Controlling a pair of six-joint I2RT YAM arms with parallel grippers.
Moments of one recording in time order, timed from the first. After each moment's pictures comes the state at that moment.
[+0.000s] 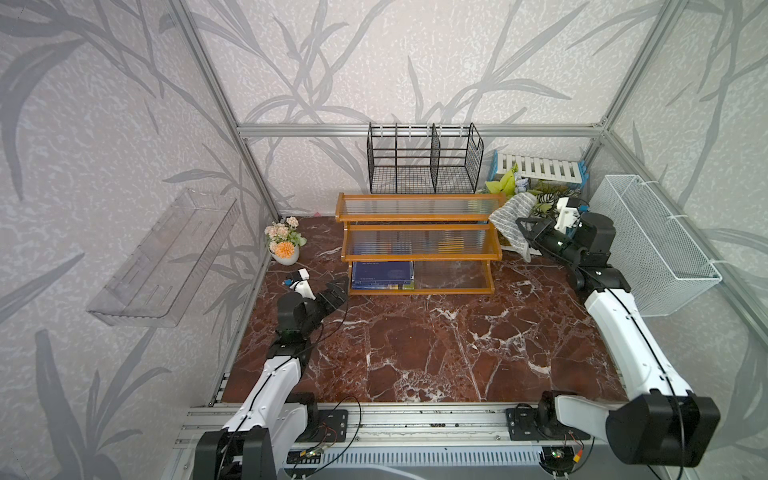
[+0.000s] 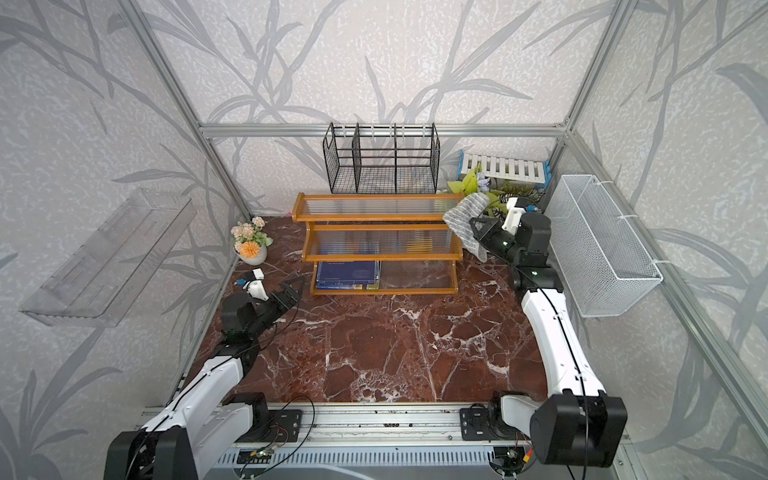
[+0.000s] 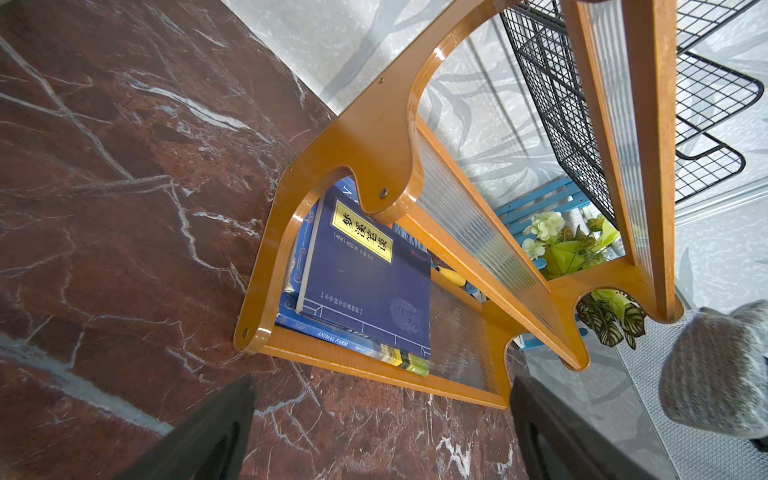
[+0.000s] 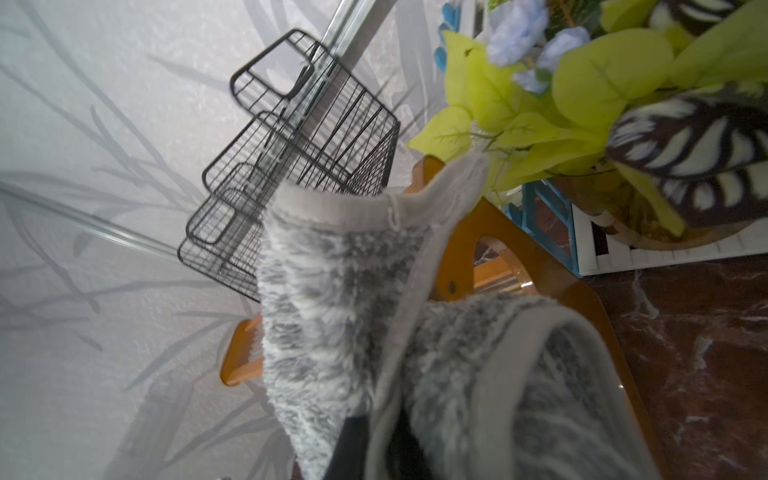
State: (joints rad) left arm 0.05 0.91 0.32 0.29 0.40 -0.75; right arm 0.04 1.14 1.10 -0.21 -0.44 0.75
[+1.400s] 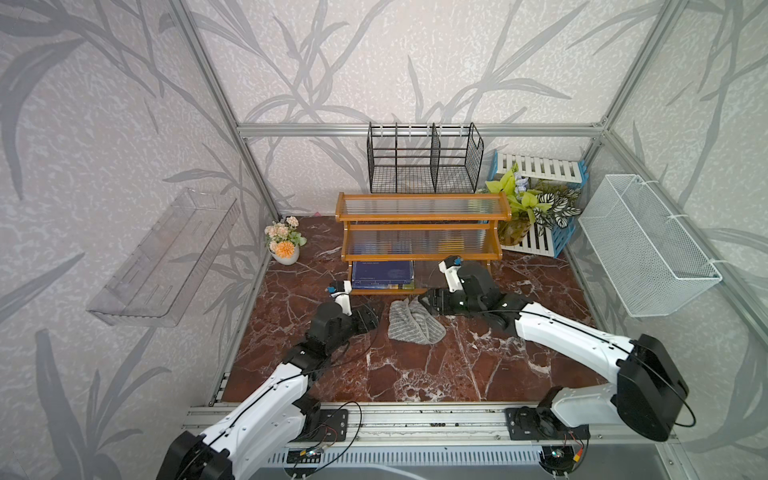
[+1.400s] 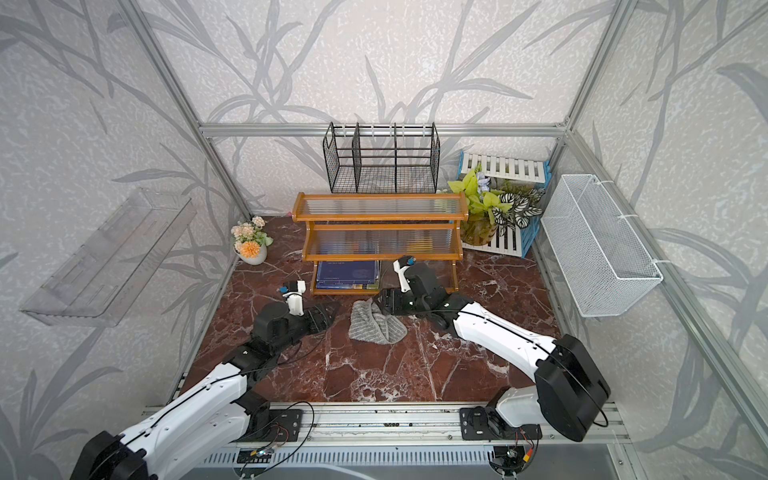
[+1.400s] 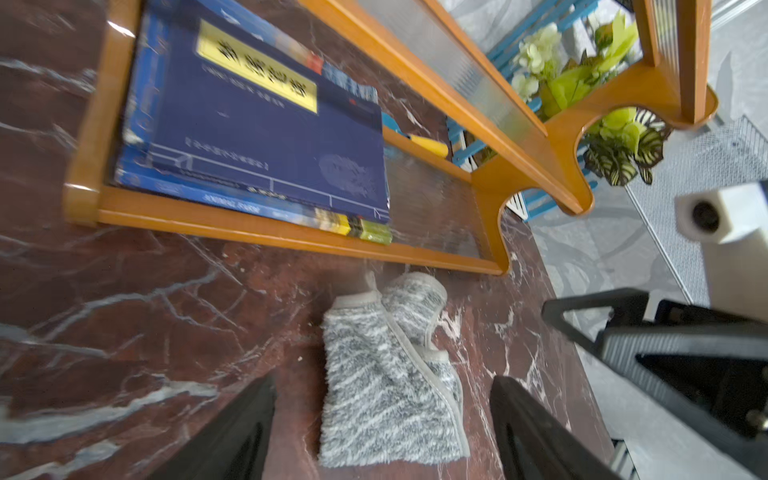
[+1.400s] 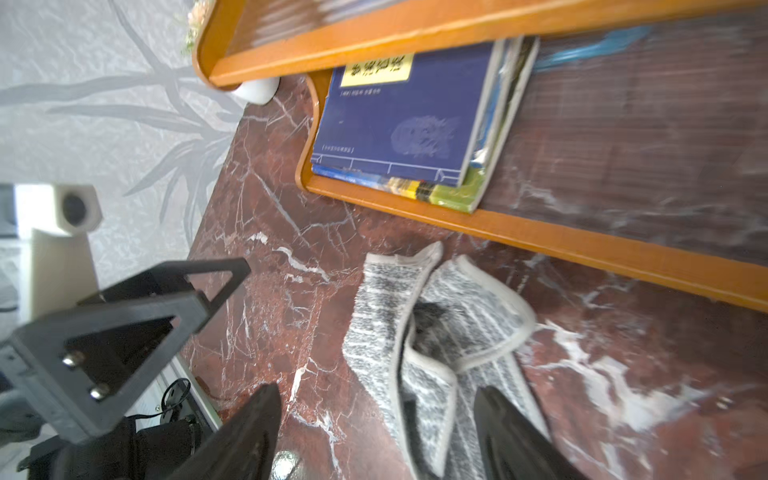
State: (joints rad) left arm -0.49 0.89 0.30 0.15 0.16 -0.71; right arm 0.68 1.33 0.86 -0.18 -0.21 0.62
